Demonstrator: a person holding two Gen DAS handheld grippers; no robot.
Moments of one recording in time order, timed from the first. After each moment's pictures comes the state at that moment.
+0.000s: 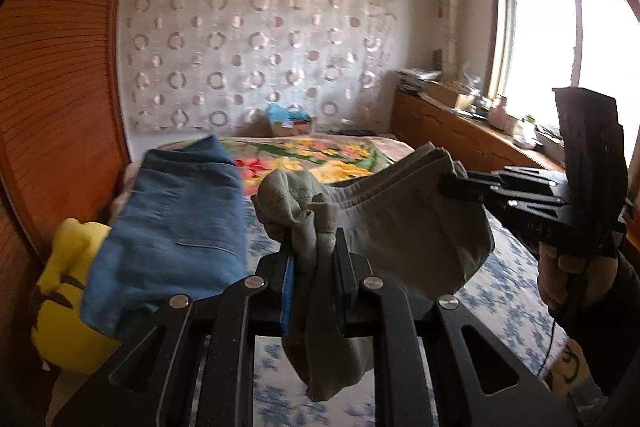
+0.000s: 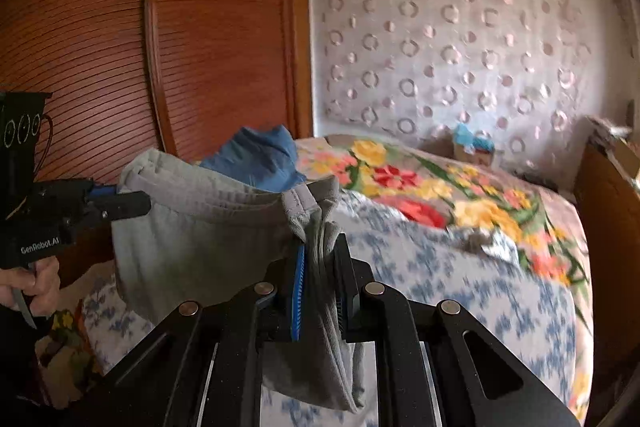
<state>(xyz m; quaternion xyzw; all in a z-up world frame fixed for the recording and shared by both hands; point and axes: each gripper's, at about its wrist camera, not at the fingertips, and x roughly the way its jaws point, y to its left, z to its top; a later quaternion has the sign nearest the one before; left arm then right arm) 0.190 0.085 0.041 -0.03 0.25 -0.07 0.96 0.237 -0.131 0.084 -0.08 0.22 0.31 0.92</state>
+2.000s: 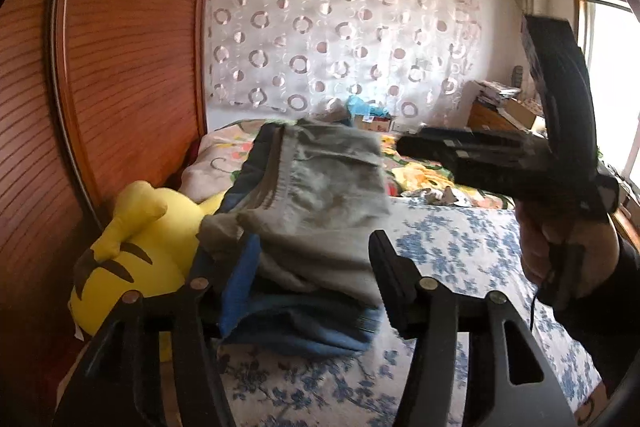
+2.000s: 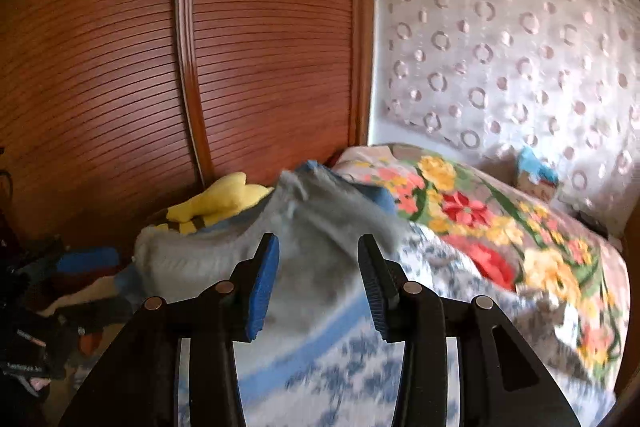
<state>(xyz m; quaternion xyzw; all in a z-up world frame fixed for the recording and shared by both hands) 0.193 0.159 0.024 -0.07 0.27 0.05 0.96 0.381 -0.037 0.063 -0.12 0.23 0.39 0.89</state>
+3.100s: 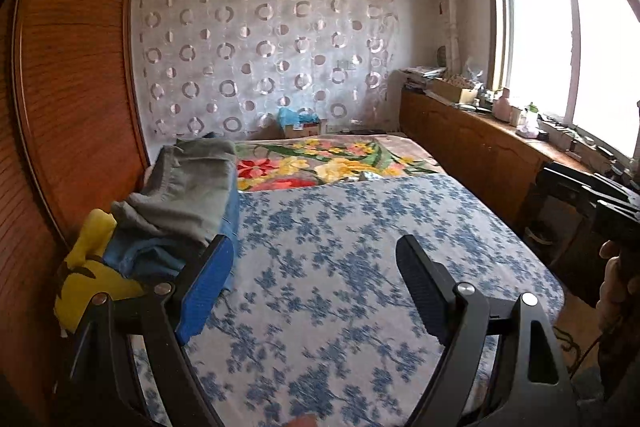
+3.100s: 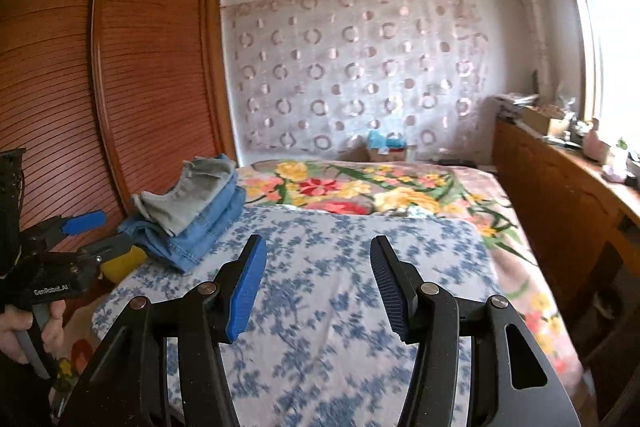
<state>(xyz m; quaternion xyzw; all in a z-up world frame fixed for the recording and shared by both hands) 0.083 0.011 0.057 0.00 0.25 -0.05 0.97 0.050 -0.184 0.097 0.00 0.18 0.15 0.97</state>
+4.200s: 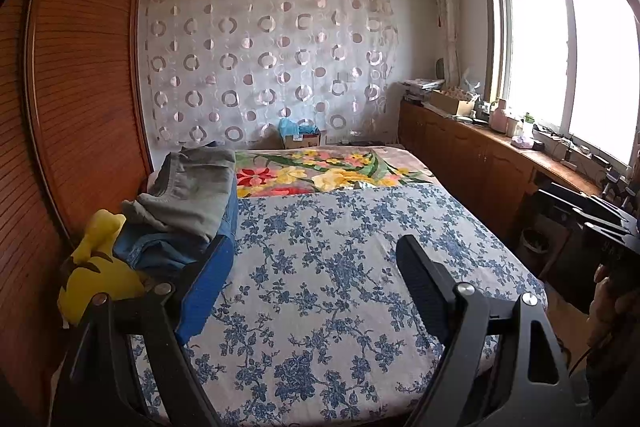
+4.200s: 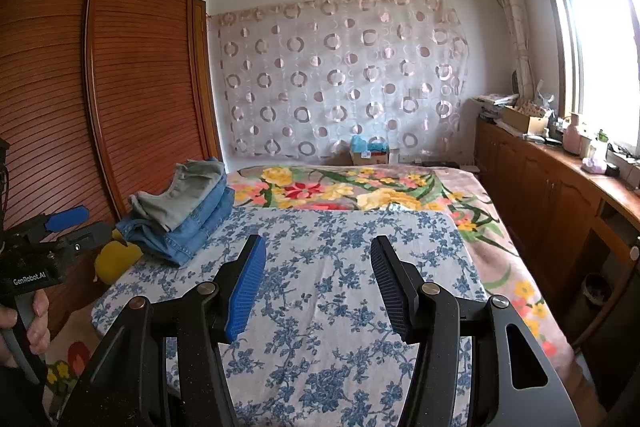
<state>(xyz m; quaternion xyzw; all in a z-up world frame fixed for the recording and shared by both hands) 0.050 0.001 0.067 -0.01 0.23 -0.04 0.97 0.015 -0.191 0.080 0.01 0.17 0.12 0.98</state>
